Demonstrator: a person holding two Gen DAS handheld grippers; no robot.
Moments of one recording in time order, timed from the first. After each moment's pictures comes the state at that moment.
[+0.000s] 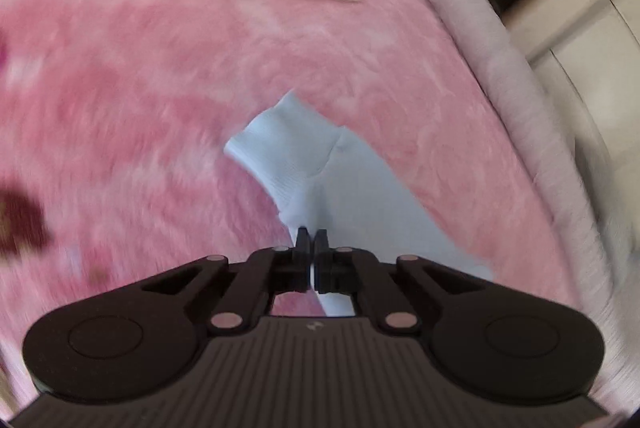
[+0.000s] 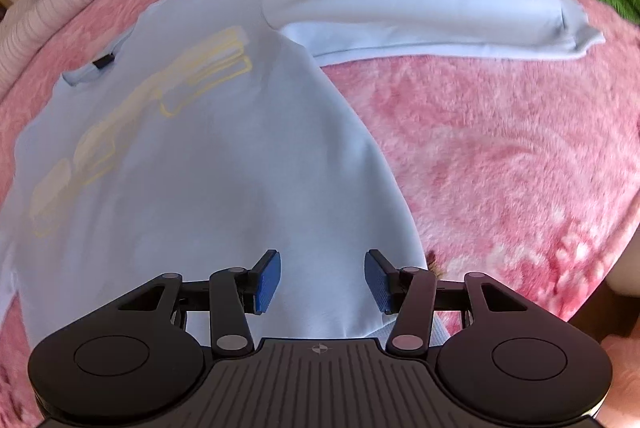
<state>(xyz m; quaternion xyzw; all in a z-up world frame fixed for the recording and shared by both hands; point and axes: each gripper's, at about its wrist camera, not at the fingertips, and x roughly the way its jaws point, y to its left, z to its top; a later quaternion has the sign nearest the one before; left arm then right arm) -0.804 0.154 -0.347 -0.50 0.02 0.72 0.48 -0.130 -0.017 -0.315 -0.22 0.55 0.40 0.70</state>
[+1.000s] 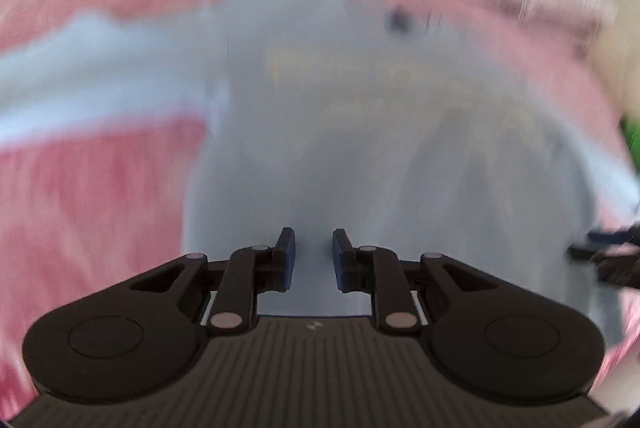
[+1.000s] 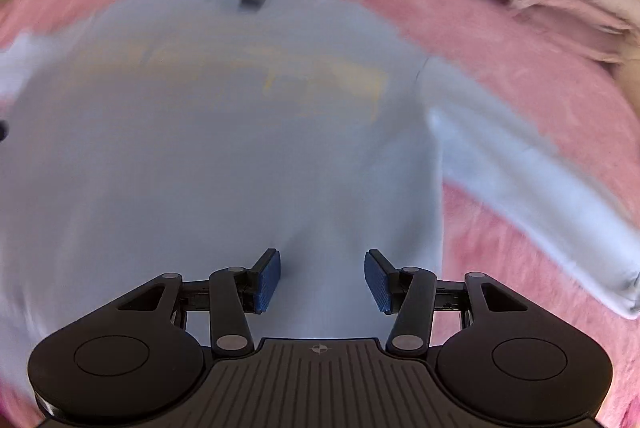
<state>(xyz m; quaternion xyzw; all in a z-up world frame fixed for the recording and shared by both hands) -0.480 0.052 -0.350 -0.37 0.34 0.49 0.71 -0.147 -0.010 -0.364 -0.40 0.31 0.61 0.61</state>
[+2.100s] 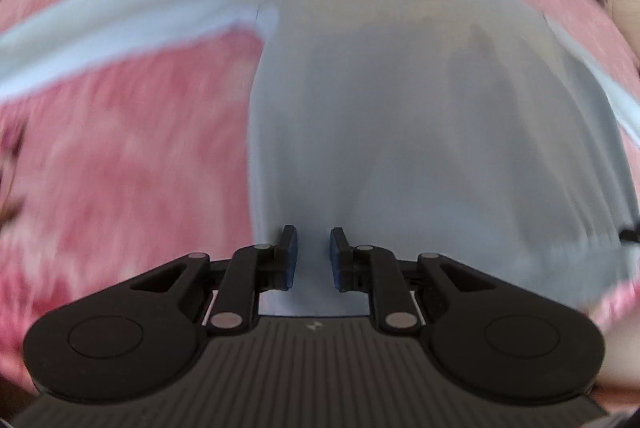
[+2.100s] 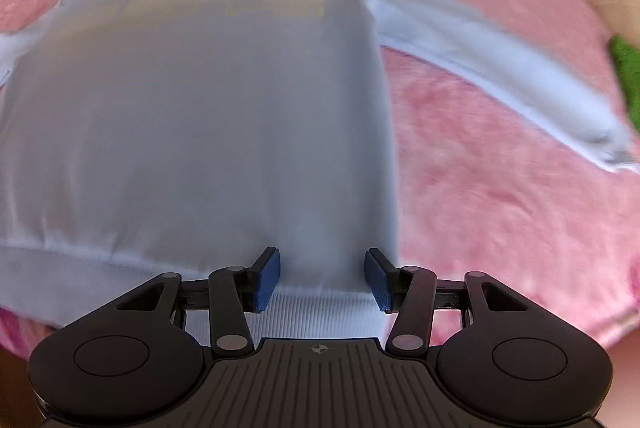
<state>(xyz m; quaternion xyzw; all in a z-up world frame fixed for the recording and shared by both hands) -0.523 0.031 -0.344 -0.38 0.43 0.47 0.67 -0.138 -0.075 -0.360 -0.39 0.39 0.53 0.64</state>
